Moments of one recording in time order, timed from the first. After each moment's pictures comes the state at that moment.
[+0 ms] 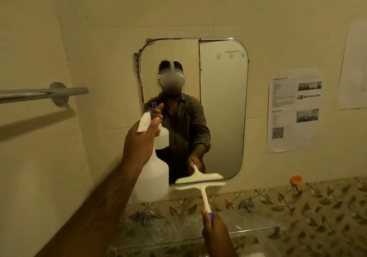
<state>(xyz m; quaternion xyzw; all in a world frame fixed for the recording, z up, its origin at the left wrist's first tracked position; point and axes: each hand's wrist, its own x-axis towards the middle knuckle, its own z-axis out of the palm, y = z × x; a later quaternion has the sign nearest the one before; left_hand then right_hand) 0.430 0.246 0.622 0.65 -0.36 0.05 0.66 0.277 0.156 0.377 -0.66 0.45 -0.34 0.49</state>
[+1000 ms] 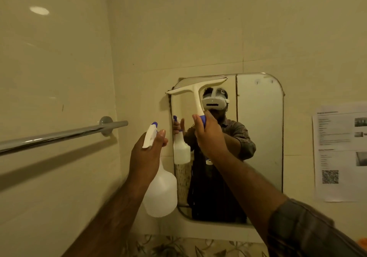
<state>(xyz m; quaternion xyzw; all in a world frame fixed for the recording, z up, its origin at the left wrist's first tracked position) 0.434 0.280 0.672 0.63 -0.33 0.16 0.69 0.361 0.124 0.707 -0.77 0.07 -0.52 0.36</state>
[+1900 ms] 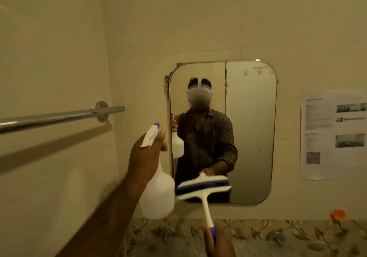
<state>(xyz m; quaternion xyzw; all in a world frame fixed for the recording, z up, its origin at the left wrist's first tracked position) 0.437 0.296 0.639 0.64 -0.36 0.11 0.67 0.291 0.184 0.419 -0.70 0.43 -0.31 0.48</state>
